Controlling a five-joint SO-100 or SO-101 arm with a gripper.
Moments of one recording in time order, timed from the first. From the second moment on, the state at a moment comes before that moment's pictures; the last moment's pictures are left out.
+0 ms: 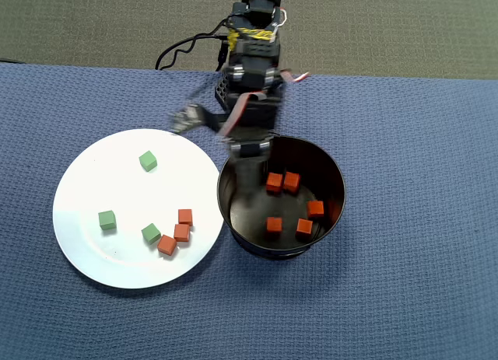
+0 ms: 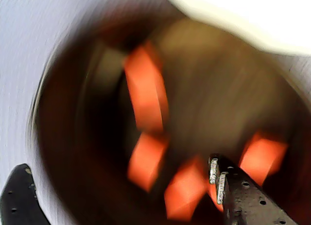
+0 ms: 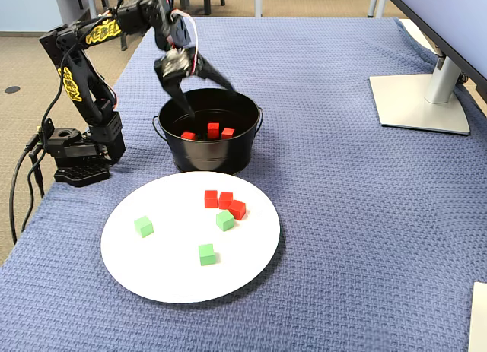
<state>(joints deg) 8.9 105.8 88.6 84.3 -20.4</state>
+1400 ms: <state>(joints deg) 28.3 70.8 79.1 72.6 -33.6</state>
